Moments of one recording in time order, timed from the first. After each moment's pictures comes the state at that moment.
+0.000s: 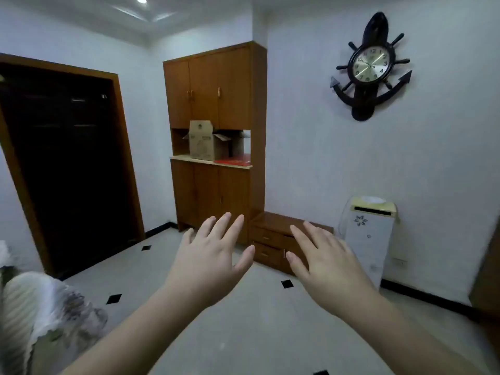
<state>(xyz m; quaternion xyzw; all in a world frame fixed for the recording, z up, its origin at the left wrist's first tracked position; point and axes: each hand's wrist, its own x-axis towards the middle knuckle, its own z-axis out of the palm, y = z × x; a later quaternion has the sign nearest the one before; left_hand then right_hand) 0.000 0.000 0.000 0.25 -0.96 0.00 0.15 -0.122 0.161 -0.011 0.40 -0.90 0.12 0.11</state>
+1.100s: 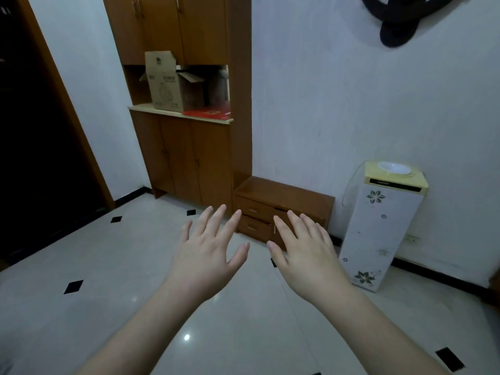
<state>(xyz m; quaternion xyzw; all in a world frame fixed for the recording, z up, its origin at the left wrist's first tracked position) -0.406 -0.212 -0.124 0.24 -0.96 0.01 0.13 -0.518 -0.057 -0.124 0.40 -0.91 0.11 0.06</state>
